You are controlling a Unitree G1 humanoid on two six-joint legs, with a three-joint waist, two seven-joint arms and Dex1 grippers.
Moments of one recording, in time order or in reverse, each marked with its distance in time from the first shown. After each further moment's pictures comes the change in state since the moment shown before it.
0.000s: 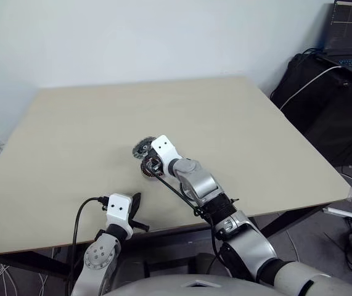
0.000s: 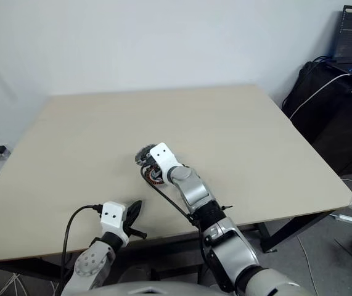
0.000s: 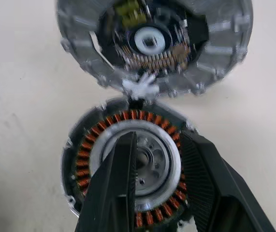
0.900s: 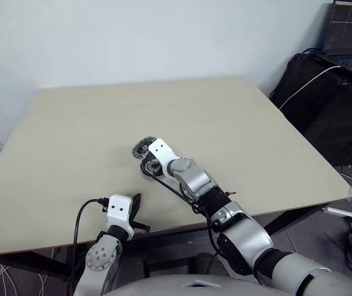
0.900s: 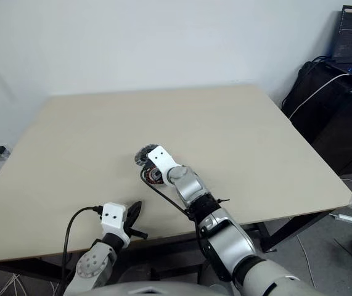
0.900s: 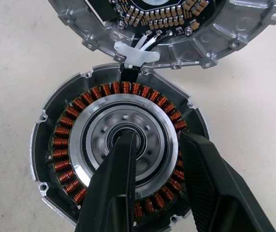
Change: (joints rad) left arm 0.011 -0.017 -0.005 -0.001 0.000 0.001 0.027; right arm -0.095 0.007 0.032 0.175 -0.031 -0.003 0.000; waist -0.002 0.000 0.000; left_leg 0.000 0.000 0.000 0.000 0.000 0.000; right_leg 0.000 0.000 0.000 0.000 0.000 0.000
